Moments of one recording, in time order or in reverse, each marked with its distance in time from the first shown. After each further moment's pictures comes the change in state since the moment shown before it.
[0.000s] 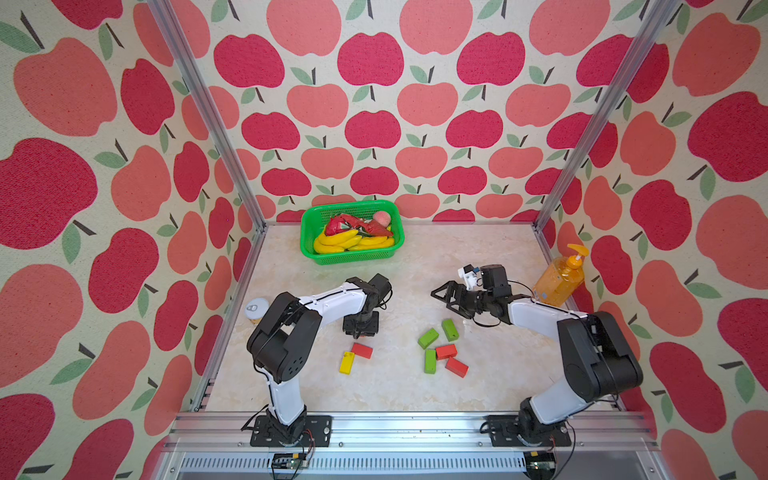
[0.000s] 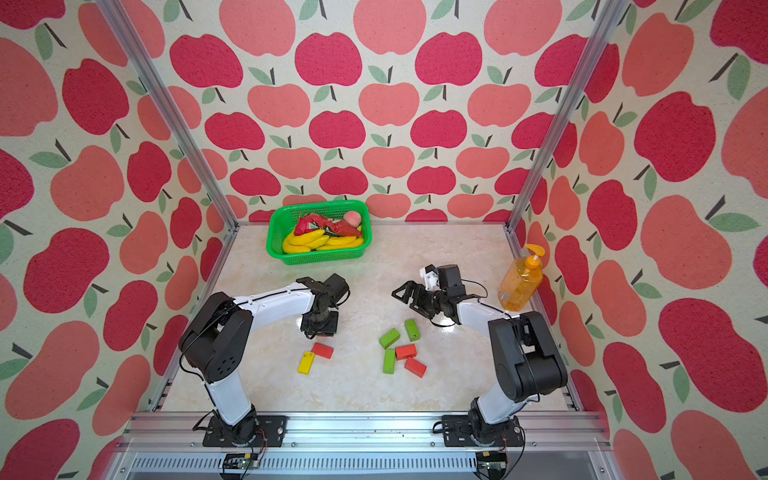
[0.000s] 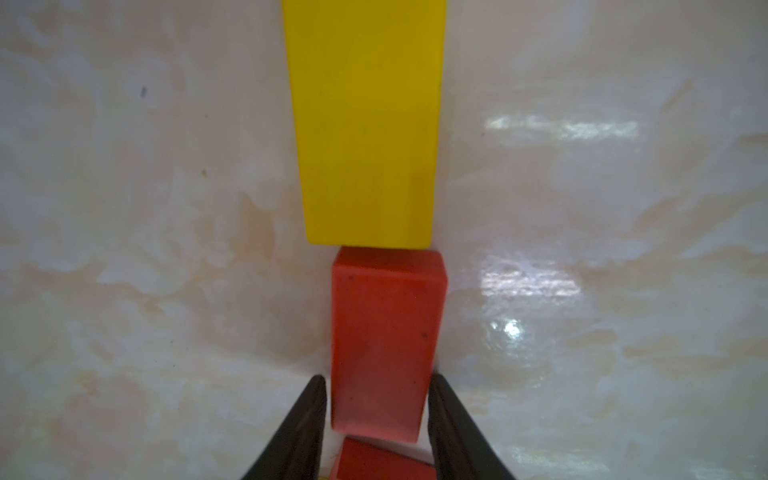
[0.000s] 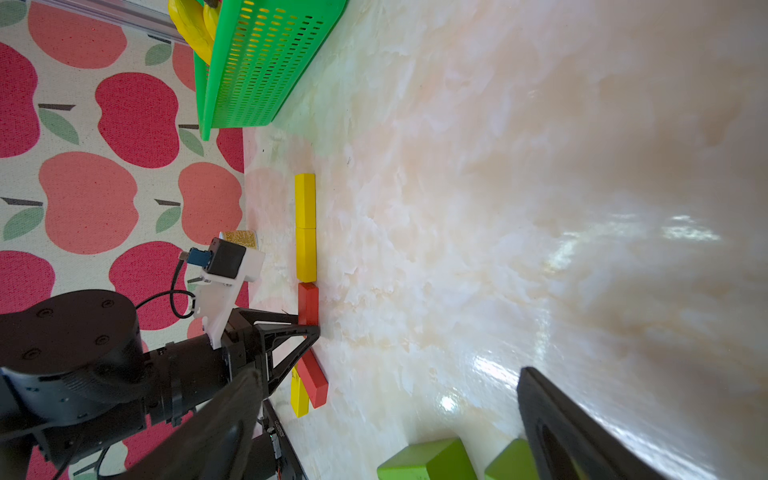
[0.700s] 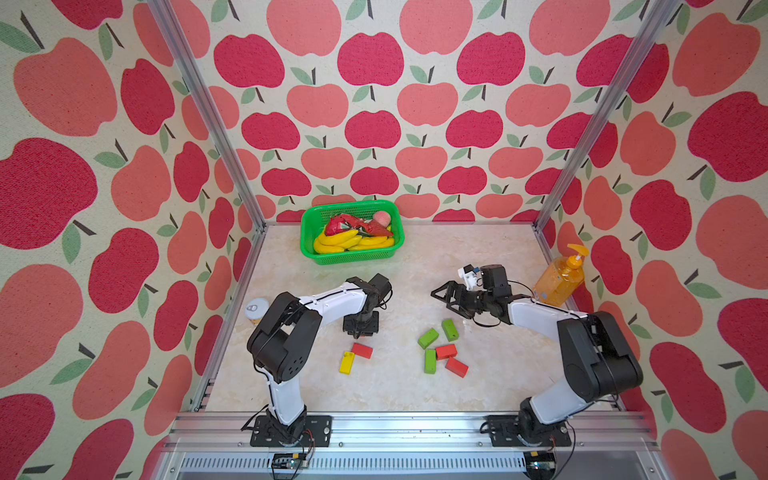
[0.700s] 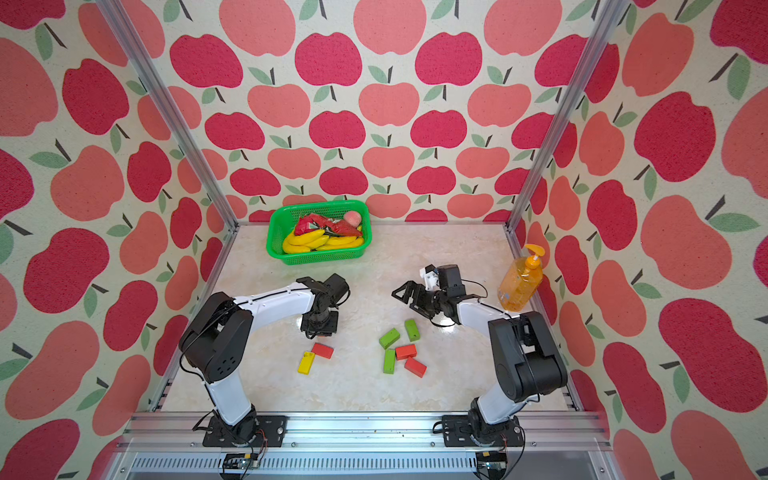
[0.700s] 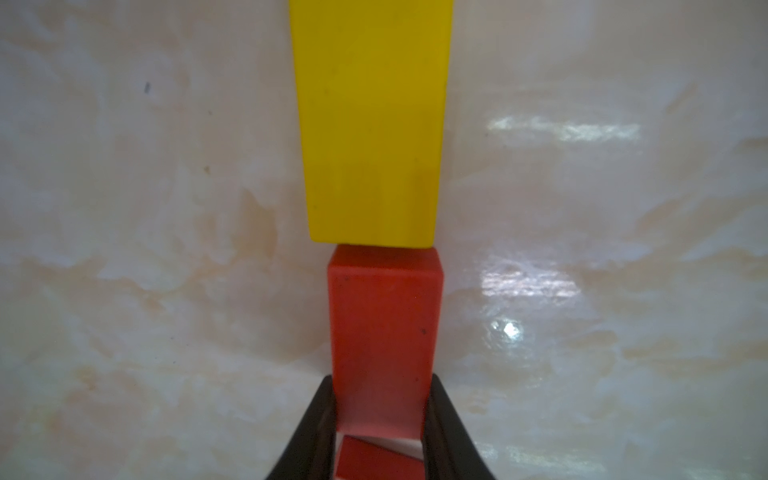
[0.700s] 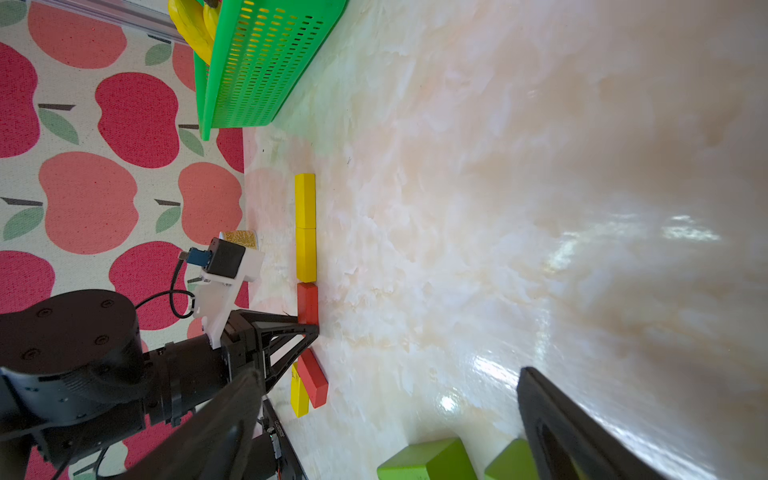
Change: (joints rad) left arm 0.000 0.001 0.003 -0.005 0.000 -0.016; right arm 0.000 0.000 0.000 0.000 0.000 0.000
